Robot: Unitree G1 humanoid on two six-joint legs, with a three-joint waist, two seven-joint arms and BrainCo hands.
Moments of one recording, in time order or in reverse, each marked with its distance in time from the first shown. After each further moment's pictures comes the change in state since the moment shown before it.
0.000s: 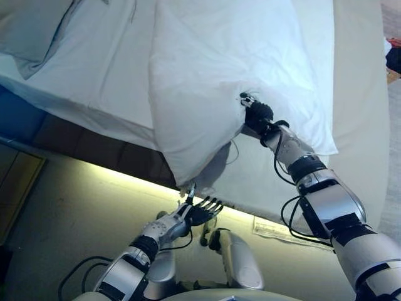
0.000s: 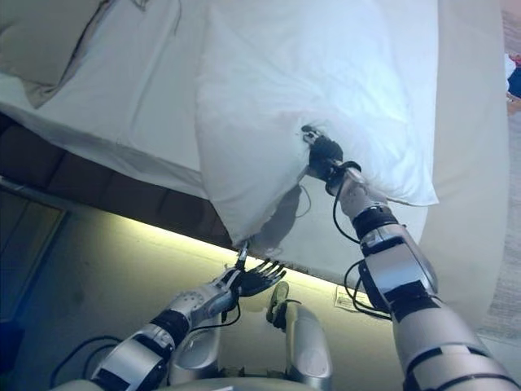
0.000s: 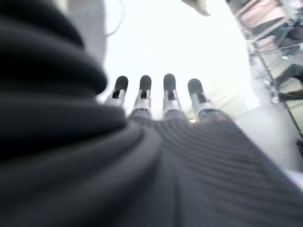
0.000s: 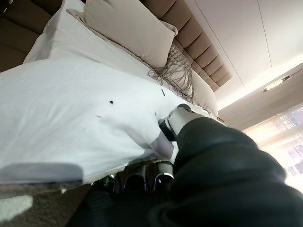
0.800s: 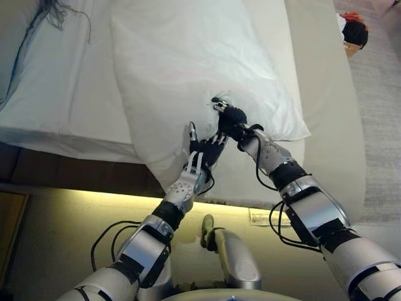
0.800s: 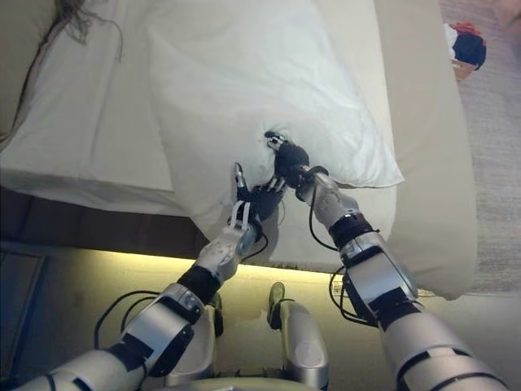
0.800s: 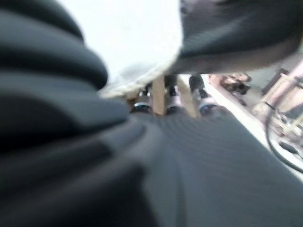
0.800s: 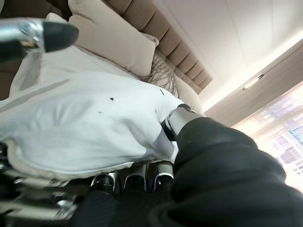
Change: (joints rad) left arm -0.273 -0.139 0.115 -0.156 -0.075 -0.528 -0.156; right arm 0.075 0.084 0.066 -0.216 -0.015 0.023 -0.060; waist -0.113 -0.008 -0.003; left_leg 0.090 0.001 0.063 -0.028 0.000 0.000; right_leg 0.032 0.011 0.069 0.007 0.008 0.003
